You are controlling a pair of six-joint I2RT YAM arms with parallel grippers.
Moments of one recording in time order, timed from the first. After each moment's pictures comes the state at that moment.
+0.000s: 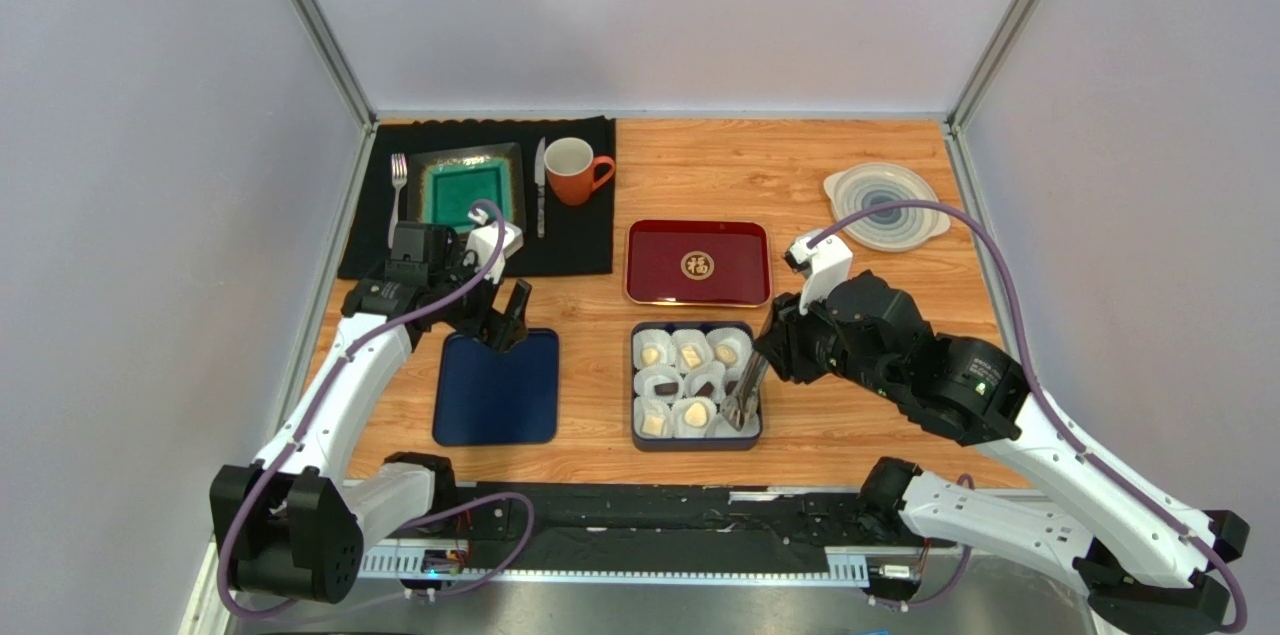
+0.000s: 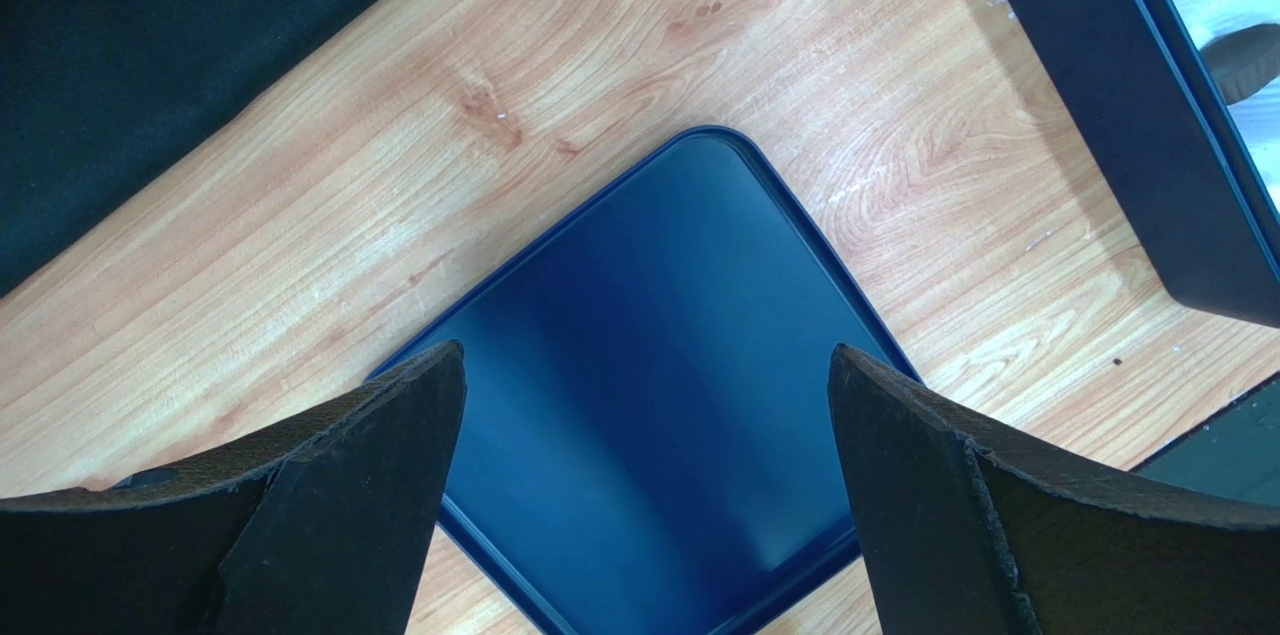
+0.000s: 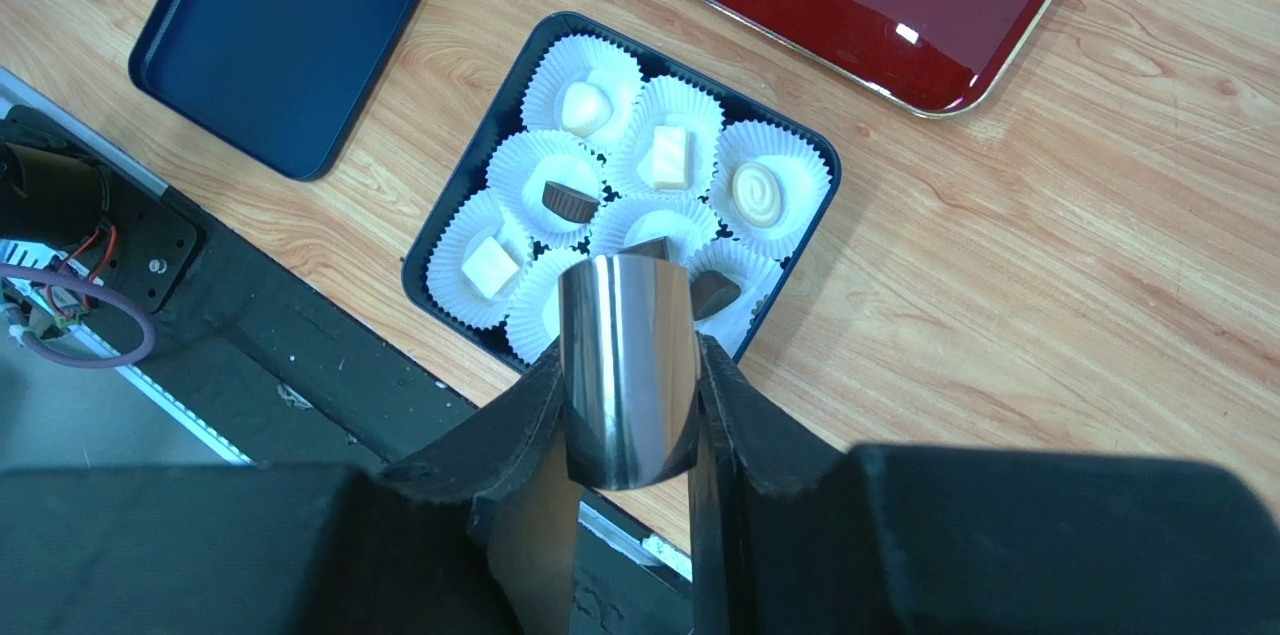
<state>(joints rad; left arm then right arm) -0.12 1.08 0.81 -0.67 0.38 0.34 0.93 0.78 1.05 -0.86 0.20 0.37</state>
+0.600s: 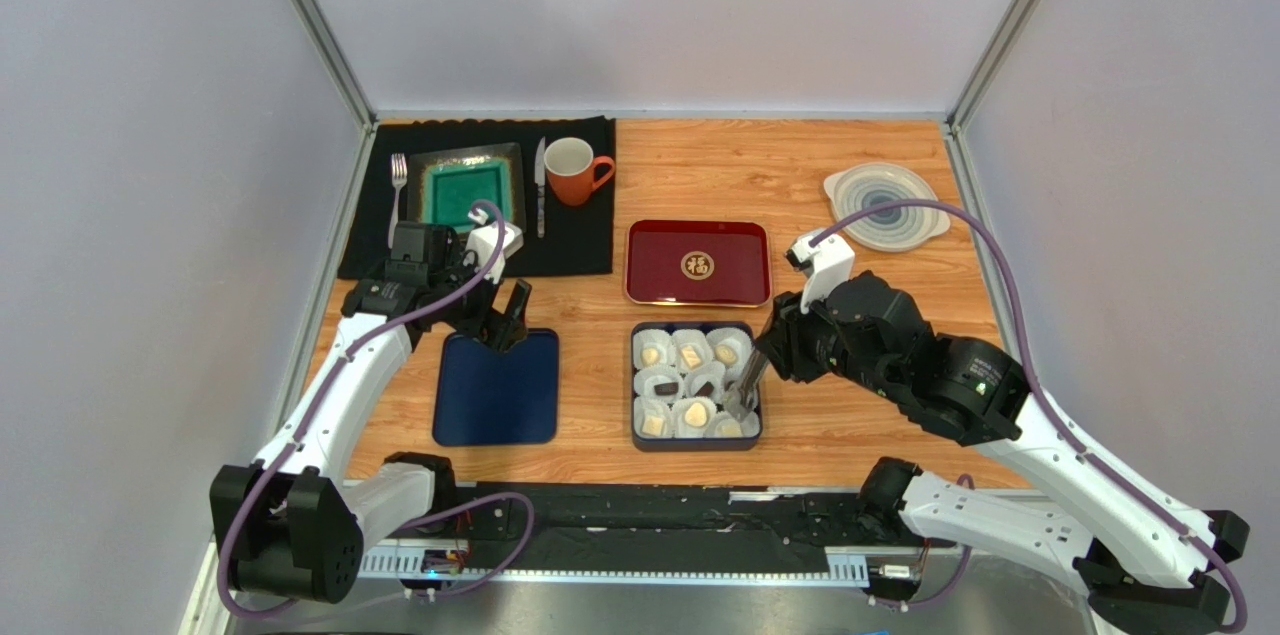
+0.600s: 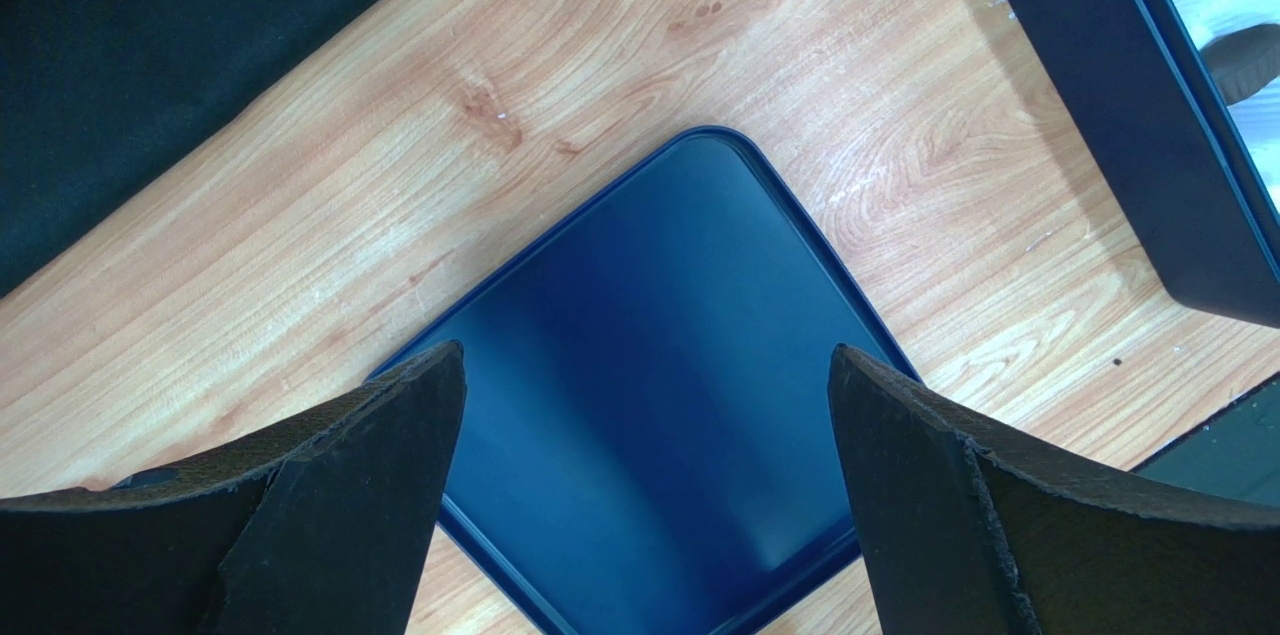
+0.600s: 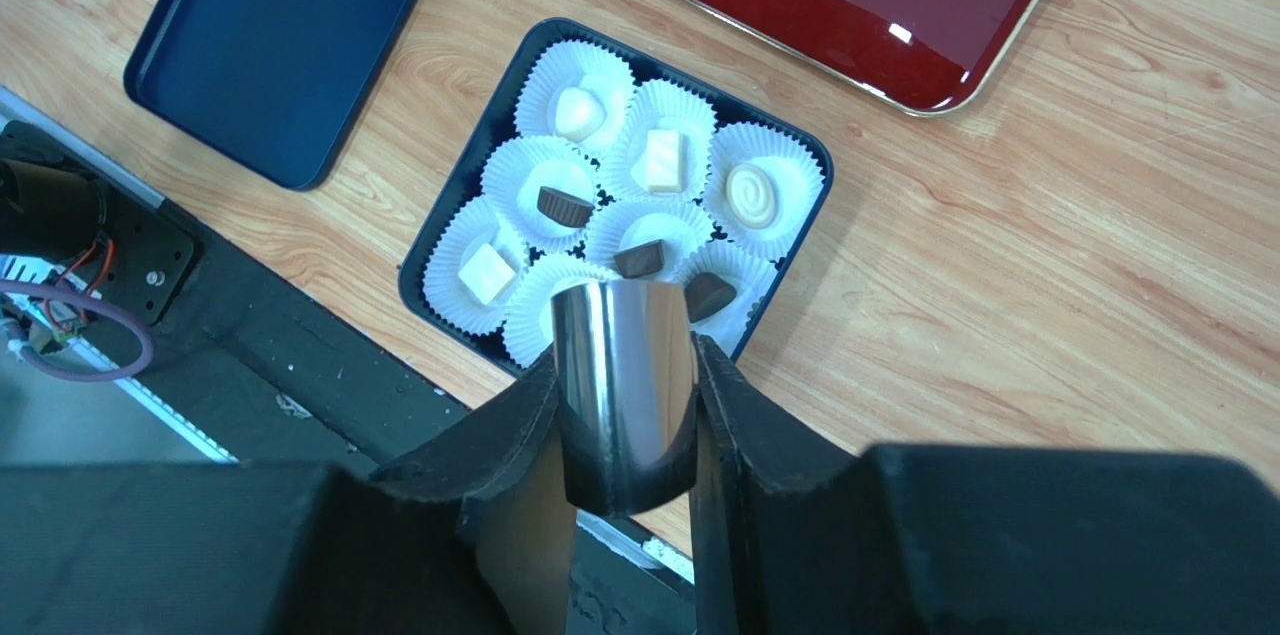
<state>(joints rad) -0.12 1.08 0.81 -0.67 0.38 0.34 0.93 0.78 1.05 -0.86 0.21 0.38</state>
